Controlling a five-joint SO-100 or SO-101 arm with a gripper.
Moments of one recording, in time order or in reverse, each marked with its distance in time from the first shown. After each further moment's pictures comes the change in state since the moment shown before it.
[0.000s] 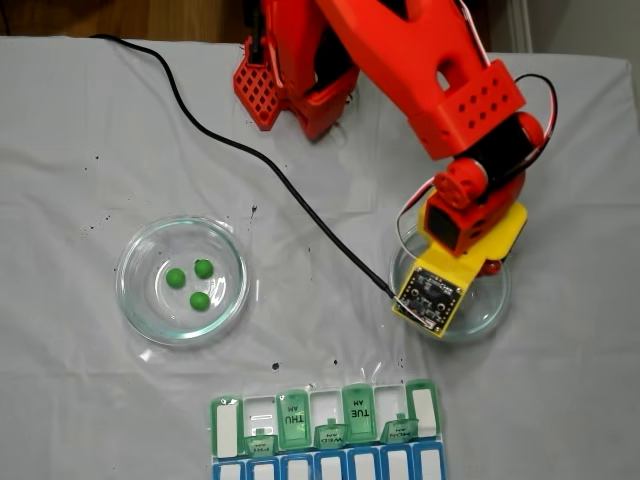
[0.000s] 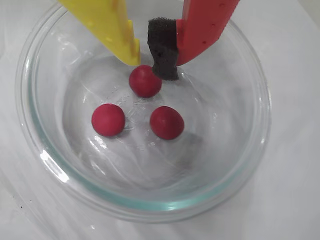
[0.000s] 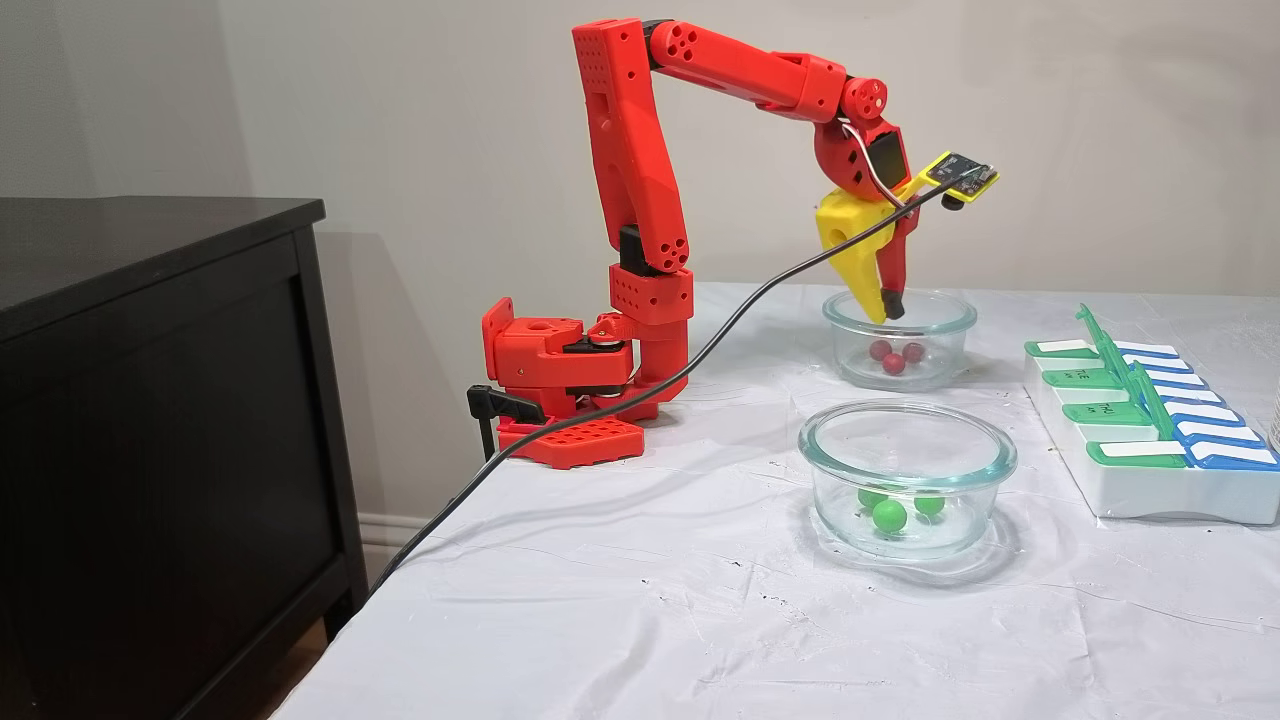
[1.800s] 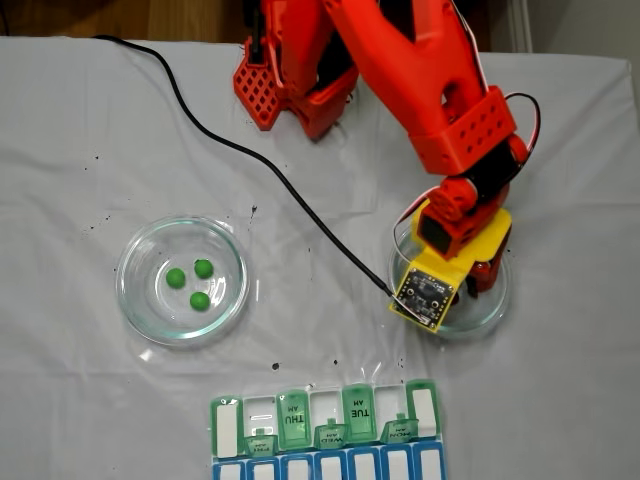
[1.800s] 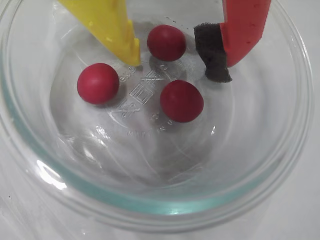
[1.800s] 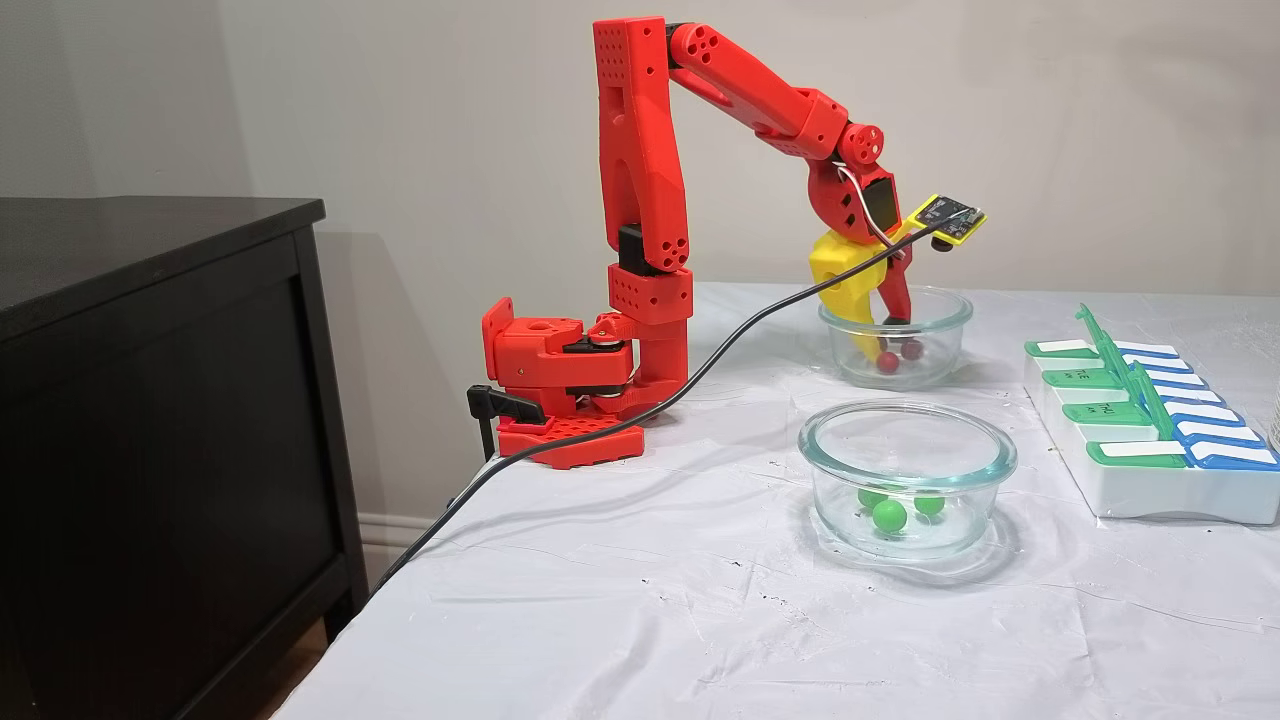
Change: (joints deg) arm -3.0 -7.4 4.8 -4.9 0.2
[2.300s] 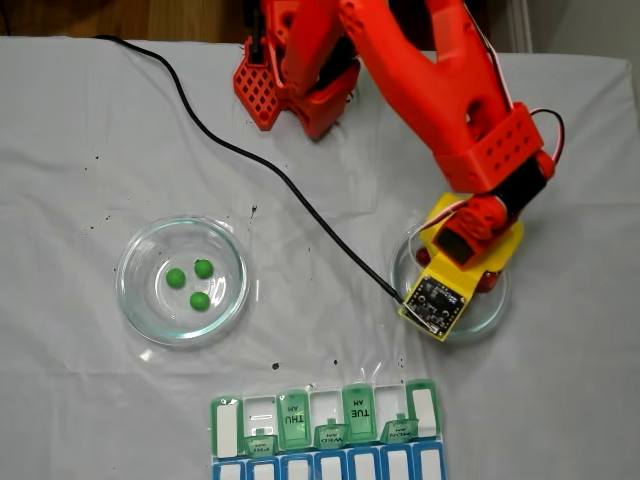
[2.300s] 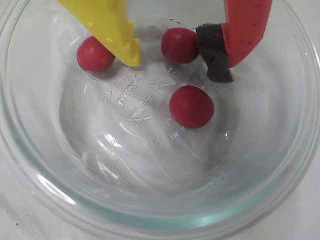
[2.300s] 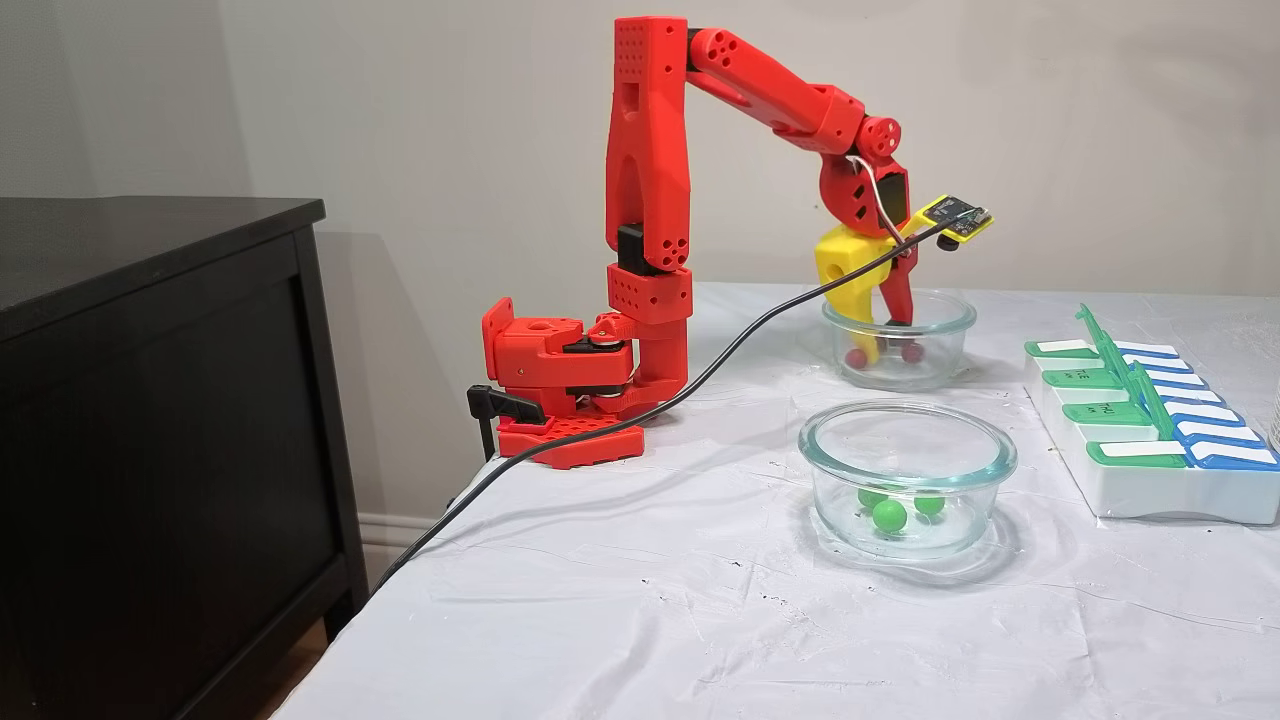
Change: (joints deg) arm -2.5 -9.6 -13.8 13.1 5.2
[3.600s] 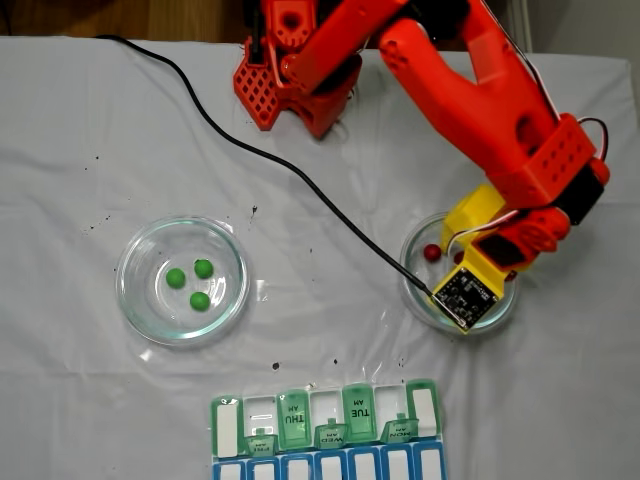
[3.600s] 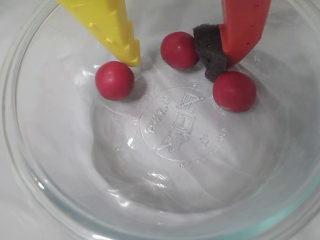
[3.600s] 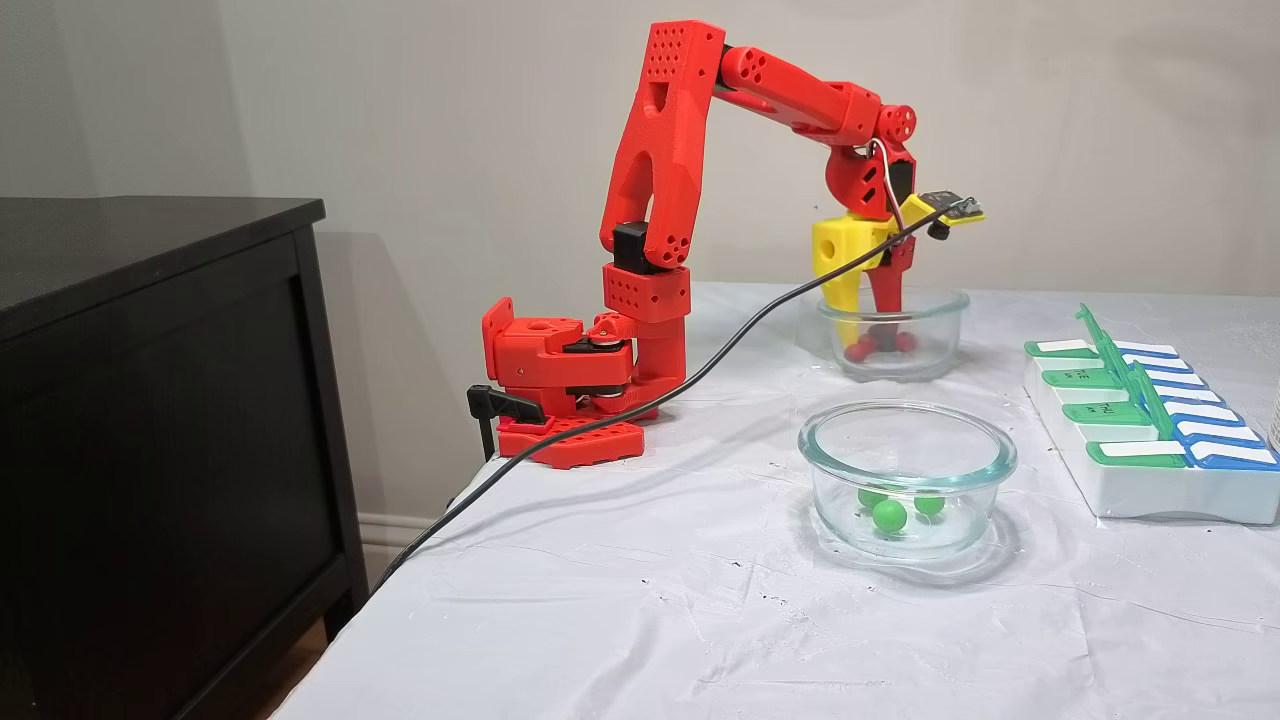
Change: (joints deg) arm -5.6 -10.8 -18.5 14.1 11.1
